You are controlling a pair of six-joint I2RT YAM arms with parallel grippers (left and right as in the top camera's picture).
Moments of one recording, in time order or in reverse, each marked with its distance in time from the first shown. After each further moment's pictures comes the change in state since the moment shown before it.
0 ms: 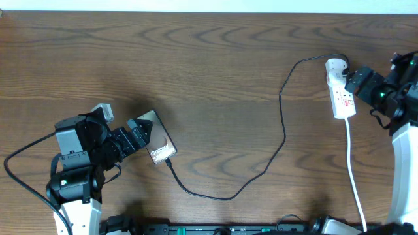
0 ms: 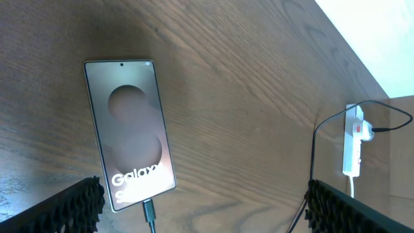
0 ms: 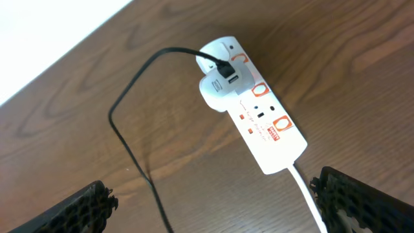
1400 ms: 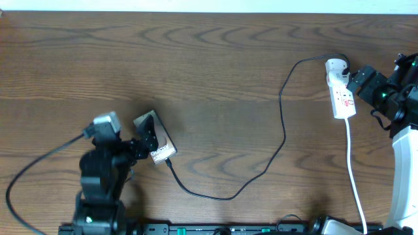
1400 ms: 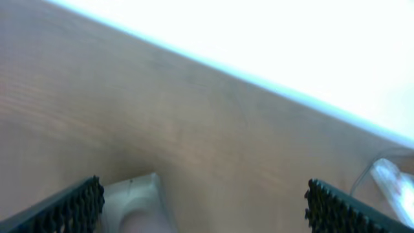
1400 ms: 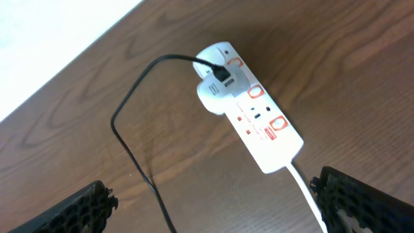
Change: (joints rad) left arm -0.272 -0.380 -0.350 0.562 -0.433 0.004; right arm 0.000 -0.017 -0.001 -0.005 0.020 0.032
